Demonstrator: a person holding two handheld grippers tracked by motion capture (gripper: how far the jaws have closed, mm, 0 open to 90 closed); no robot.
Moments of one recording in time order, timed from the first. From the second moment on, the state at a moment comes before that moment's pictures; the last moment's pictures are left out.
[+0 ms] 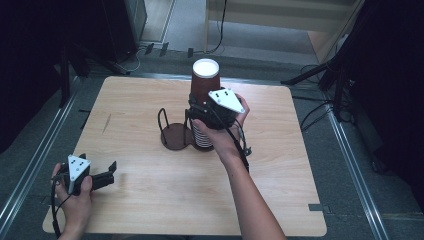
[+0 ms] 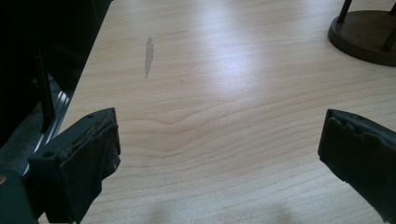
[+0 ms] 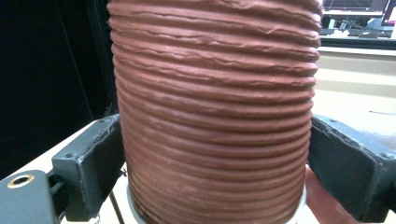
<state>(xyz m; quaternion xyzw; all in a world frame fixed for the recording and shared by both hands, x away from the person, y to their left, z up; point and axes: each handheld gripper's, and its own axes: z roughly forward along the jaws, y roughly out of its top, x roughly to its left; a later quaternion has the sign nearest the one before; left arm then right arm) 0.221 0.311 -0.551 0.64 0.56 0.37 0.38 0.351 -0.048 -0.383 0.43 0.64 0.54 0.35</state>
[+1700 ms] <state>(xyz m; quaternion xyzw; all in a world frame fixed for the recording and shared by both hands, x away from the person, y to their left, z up) 0.222 0.314 -0.550 0.64 0.56 0.36 0.39 0.363 -0.036 -0.344 0.44 0.62 0.55 0.35</state>
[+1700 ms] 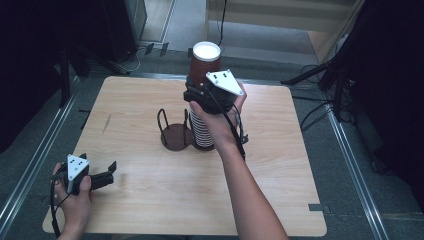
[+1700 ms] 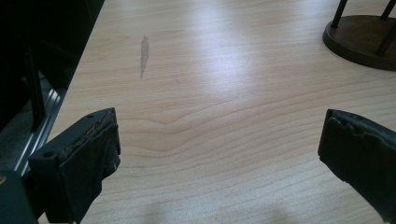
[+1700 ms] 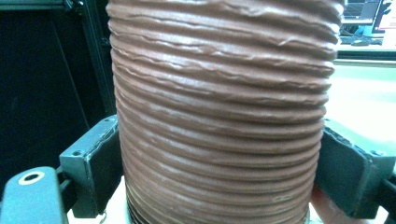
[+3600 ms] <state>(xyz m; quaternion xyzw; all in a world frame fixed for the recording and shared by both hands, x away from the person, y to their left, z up) 0.223 0.317 -0.550 0.64 0.56 0.34 0.40 0.360 -0.110 -0.298 0.47 0.56 0.57 0.38</state>
